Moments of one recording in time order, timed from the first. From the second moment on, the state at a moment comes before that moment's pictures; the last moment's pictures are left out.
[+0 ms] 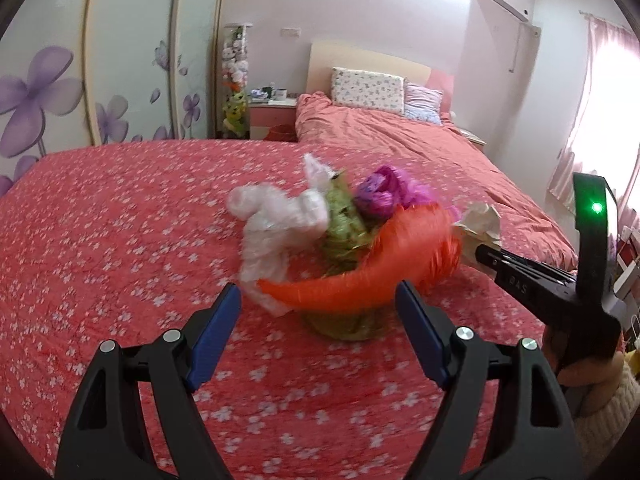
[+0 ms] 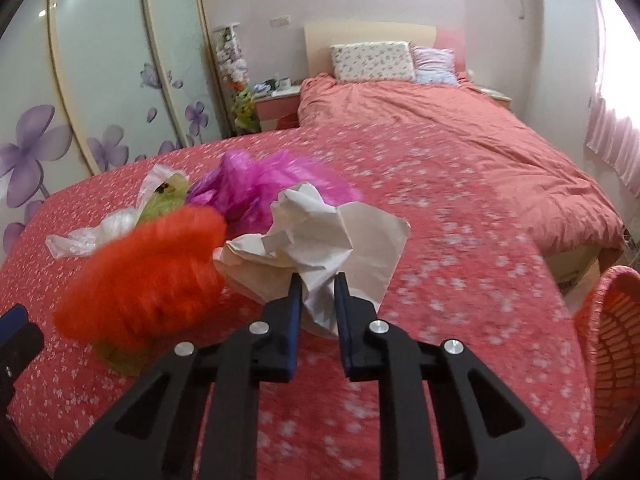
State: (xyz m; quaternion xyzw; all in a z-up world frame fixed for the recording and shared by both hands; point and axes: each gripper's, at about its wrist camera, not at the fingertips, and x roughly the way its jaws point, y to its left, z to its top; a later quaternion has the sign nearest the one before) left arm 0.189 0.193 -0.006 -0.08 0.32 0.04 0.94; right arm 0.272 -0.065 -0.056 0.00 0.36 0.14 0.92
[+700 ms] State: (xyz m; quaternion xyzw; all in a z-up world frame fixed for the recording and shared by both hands) left arm 0.253 0.119 -0.036 -0.04 0.39 0.00 0.92; right arm 0.227 -0.182 -0.031 0.03 0.31 0.05 0.95
